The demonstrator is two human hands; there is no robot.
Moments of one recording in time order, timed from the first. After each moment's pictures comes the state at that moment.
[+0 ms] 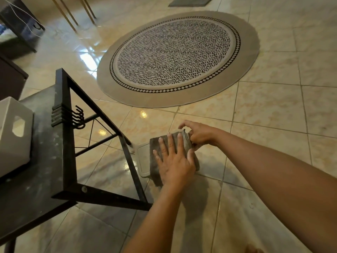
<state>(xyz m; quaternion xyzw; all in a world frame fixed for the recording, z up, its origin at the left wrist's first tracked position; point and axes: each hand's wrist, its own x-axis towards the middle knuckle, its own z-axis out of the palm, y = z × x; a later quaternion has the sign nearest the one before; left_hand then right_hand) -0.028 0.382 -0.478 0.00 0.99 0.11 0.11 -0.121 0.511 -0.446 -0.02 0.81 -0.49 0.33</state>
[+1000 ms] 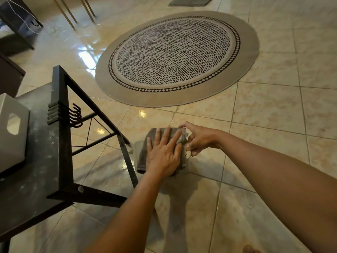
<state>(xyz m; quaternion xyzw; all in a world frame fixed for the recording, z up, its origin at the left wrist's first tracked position) -0.064 0.337 -0.479 0.14 0.98 0.11 0.08 -0.113 0.520 -0.449 -0.03 0.76 -0.52 0.37</state>
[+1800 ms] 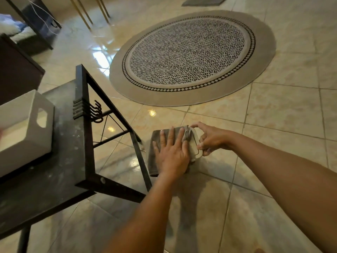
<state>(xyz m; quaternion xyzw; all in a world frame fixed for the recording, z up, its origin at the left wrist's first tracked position) -0.053 0.338 -0.483 0.01 0.99 0.12 0.06 -0.110 0.510 -0.446 -0.01 0.78 -0.51 0.36</state>
